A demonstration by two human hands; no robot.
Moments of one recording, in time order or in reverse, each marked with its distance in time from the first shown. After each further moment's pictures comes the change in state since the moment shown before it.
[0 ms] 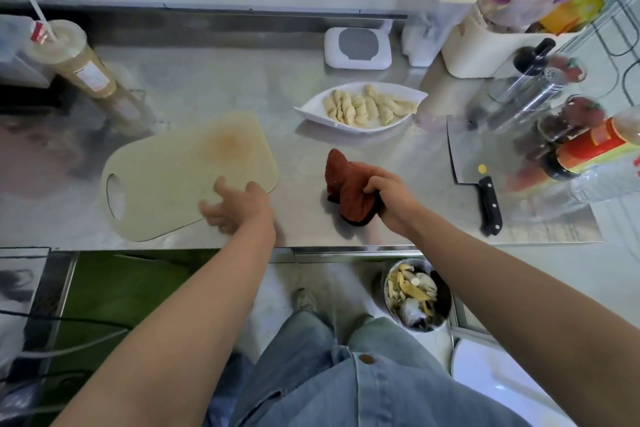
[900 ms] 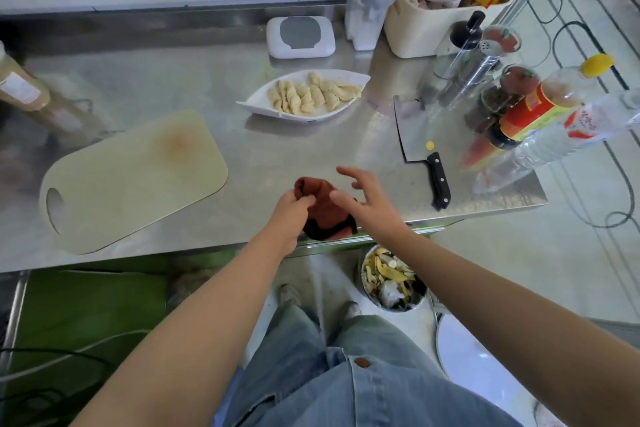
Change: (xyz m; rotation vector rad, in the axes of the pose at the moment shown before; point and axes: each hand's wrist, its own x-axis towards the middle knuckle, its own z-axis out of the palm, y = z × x) left_hand -0.098 -0.031 0.070 -0.119 -0.942 0.038; right_hand -0.056 0.034 -0.063 -0.522 0.057 -0.322
